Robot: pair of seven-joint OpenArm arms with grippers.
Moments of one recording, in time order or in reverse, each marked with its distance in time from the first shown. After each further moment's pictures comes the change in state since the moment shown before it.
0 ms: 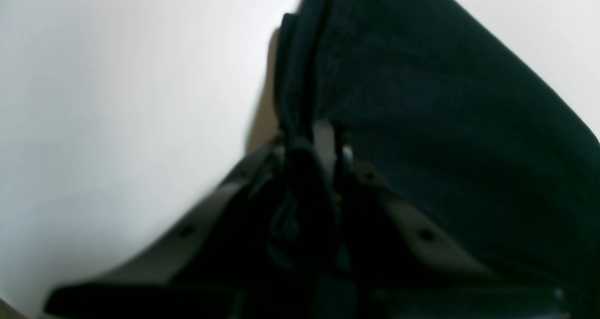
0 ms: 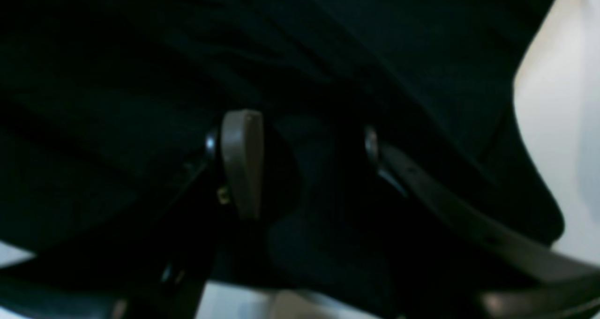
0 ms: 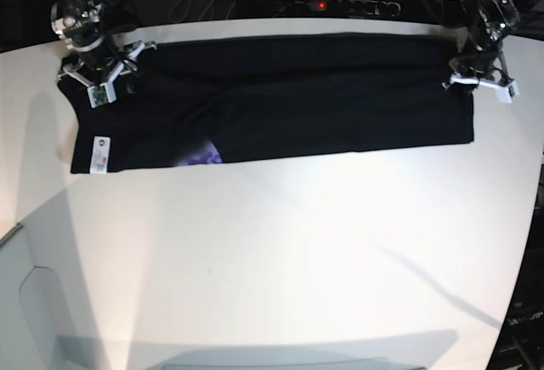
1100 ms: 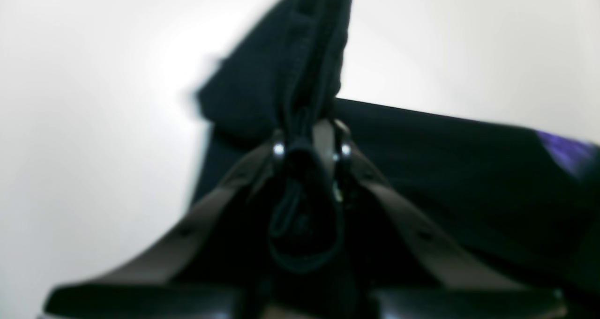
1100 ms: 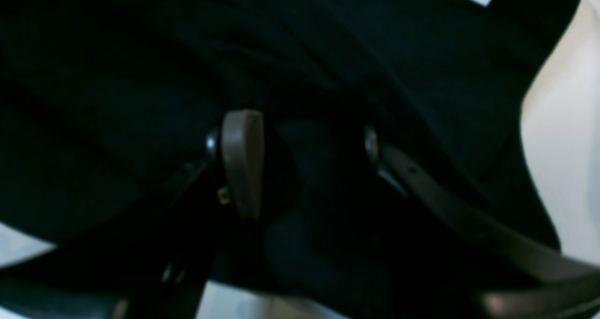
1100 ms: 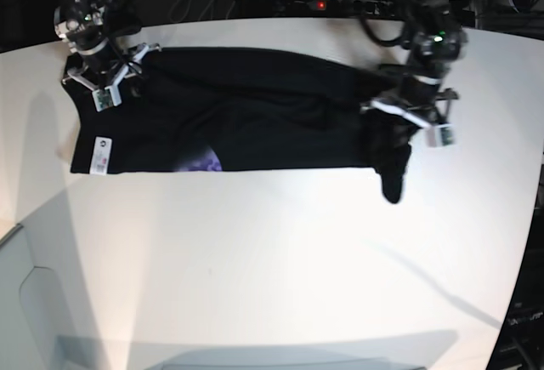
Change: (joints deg) left arm 0.0 11.2 17.5 26.2 14.2 0.3 1.0; right arm 1.2 0.0 -1.8 -0.2 -0.1 0.0 -0.8
